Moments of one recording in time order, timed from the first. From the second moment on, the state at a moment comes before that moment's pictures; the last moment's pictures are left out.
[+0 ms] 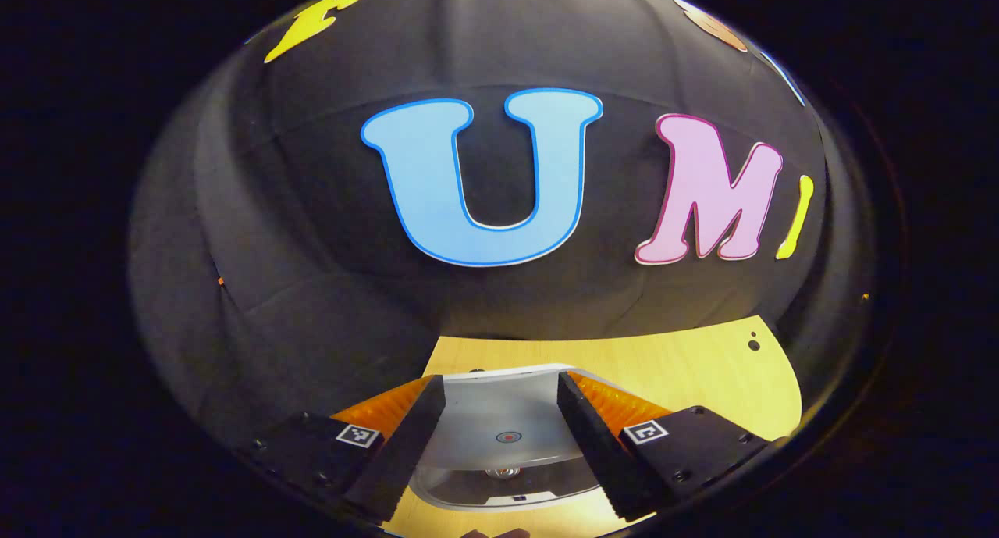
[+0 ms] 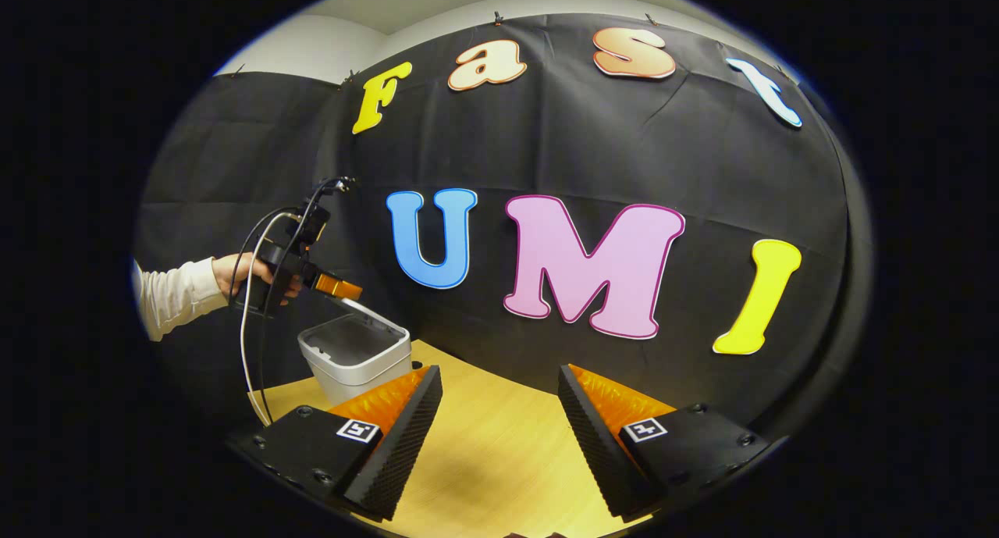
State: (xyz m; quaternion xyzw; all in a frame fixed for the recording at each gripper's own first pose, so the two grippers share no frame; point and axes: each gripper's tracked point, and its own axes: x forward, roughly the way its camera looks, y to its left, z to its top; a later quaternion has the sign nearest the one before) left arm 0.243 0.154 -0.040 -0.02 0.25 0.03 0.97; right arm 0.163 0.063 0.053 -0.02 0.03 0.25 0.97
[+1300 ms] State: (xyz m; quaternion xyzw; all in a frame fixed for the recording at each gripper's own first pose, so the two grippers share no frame) left arm 0.205 0.129 -0.138 -0.01 0.36 -0.01 0.93; right arm 0.156 0.051 0.040 0.00 0.04 0.24 0.97
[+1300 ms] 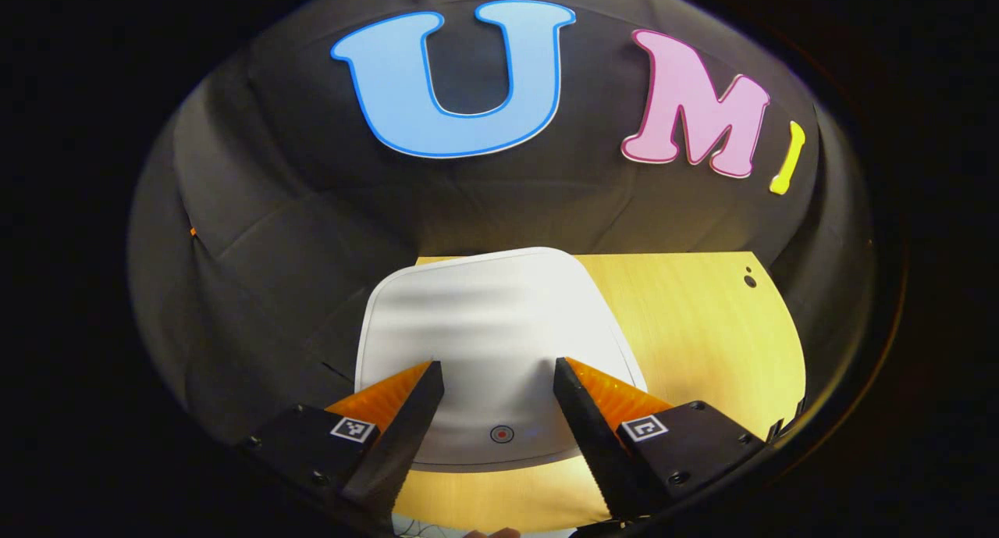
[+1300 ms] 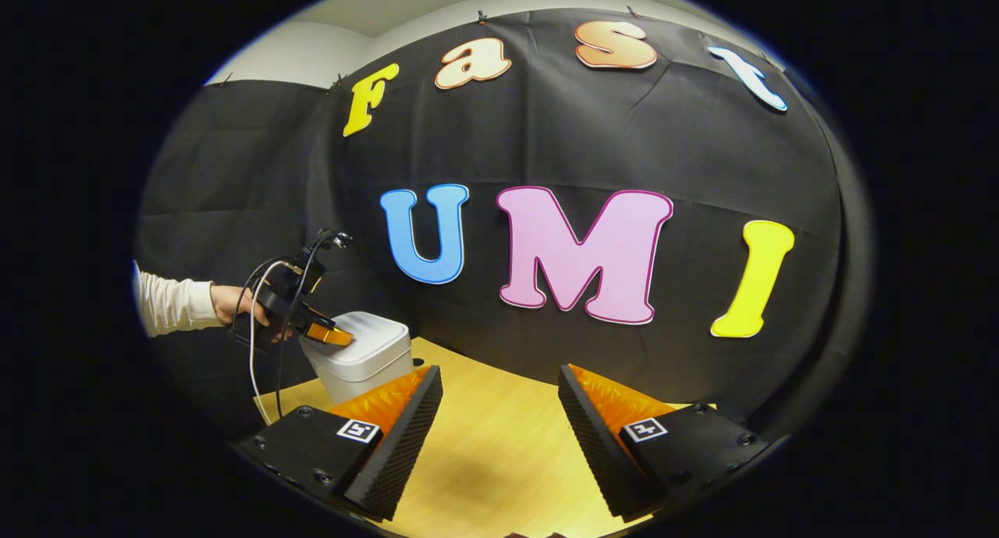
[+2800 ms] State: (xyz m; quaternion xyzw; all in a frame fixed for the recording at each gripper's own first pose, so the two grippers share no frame) left arm 0.051 0.053 0.014 -0.06 0.04 -0.04 1.00; right arm 0.059 0.032 0.058 0.02 -0.02 0.07 1.00
